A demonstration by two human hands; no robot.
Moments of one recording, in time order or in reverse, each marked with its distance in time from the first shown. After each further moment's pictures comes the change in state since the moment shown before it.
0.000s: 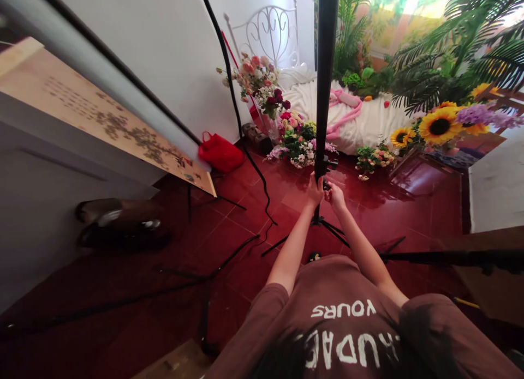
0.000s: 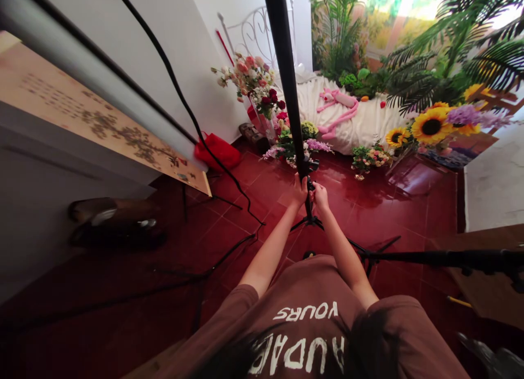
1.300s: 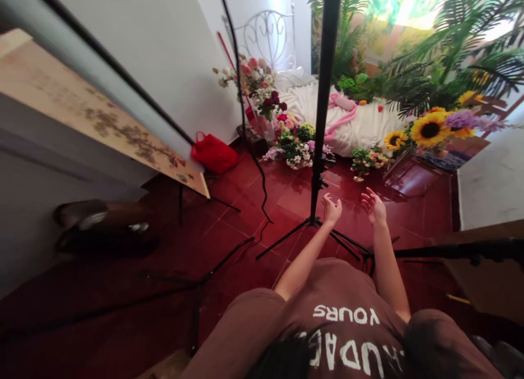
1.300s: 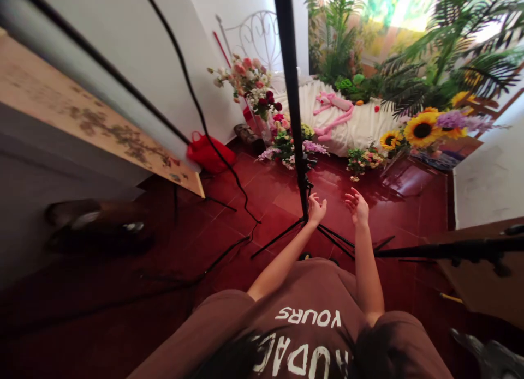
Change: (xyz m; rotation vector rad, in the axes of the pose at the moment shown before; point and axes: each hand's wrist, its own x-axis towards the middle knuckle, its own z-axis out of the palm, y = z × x) left_hand -0.097 0.014 0.058 -0.017 -0.043 -0.388; right_hand -0.073 -0.053 -0.121 0.219 0.347 -0.065
